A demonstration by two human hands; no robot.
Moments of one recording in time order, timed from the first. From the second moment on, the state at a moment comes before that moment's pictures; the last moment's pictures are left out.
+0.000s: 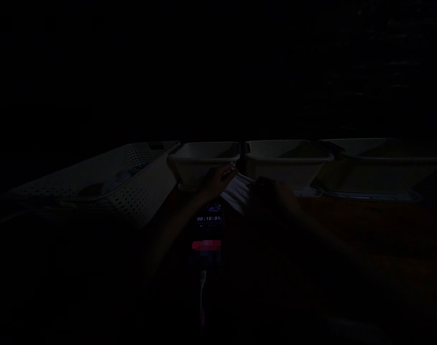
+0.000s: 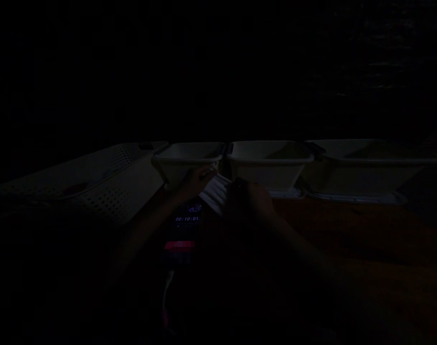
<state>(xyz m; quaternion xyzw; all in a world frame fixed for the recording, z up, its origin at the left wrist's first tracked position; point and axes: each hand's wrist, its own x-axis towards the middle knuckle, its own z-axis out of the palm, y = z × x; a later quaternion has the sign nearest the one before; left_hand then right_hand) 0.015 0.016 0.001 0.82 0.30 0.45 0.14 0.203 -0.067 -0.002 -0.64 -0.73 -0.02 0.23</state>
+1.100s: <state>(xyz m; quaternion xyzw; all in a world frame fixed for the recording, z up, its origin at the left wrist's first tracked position) 0.011 0.018 0.006 0.81 0.32 0.46 0.13 0.201 -0.070 0.003 -0.66 -0.70 0.03 0.27</state>
